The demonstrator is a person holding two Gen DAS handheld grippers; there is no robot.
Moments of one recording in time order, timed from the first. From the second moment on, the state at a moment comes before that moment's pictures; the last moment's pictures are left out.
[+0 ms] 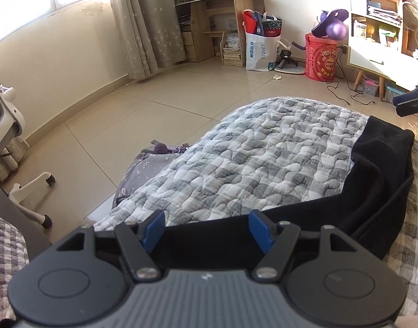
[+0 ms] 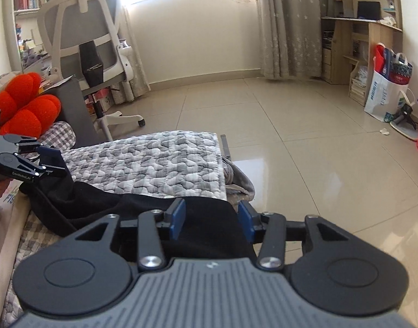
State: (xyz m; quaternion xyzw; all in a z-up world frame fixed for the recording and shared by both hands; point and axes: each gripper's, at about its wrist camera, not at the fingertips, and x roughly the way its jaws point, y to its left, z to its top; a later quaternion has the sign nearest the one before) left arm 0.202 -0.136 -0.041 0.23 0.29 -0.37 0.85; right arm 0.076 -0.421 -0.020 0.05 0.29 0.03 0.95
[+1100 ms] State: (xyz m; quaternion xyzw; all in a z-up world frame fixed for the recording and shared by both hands) left arm 0.193 -0.173 -0.028 0.17 0.20 -0.31 0.91; right arm 0.107 -0.406 -0.030 -0.13 0.28 -0.04 0.95
